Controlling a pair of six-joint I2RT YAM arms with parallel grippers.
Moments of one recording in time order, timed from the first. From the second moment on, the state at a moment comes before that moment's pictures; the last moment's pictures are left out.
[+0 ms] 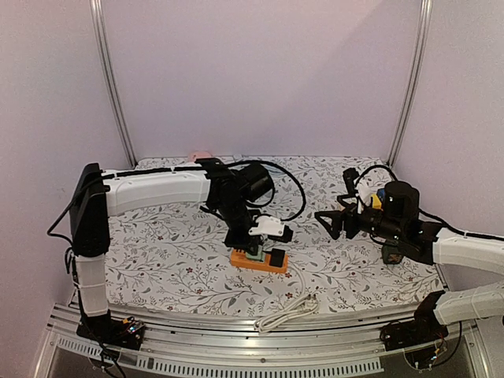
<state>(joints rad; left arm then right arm) -0.97 2.01 1.69 -0.98 0.15 0.80 0.64 1.08 0.53 0.28 -0.15 0.11</state>
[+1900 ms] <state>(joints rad) -0.89 2.01 1.64 -0.85 0.31 1.01 0.63 1.80 0.95 0.18 -0.44 0.31</state>
